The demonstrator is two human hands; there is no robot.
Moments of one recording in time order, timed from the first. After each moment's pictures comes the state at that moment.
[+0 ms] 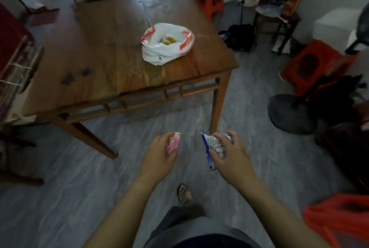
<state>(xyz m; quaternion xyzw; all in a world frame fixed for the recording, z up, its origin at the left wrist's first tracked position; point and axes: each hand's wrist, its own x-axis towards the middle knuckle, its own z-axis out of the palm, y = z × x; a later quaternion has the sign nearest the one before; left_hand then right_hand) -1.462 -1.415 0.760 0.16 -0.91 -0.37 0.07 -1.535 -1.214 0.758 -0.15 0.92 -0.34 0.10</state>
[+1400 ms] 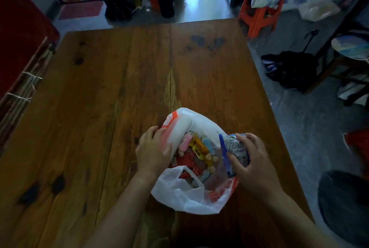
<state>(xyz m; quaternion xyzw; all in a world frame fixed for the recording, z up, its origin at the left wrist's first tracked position) -1.954 -1.713 0.739 0.36 -0.91 -0.21 0.08 -2.061 -1.482 0.778 -0.22 0.89 -0.37 0.13</state>
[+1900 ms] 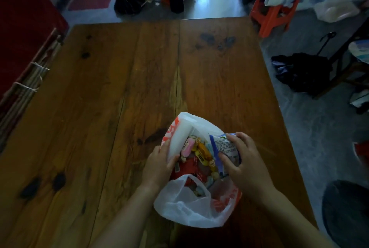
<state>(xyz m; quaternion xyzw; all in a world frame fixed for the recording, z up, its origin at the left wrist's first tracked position) -1.943 -1.705 0.700 0.37 -0.88 -0.29 -0.01 -2.078 -1.515 0.766 -0.26 0.88 -0.36 0.19</state>
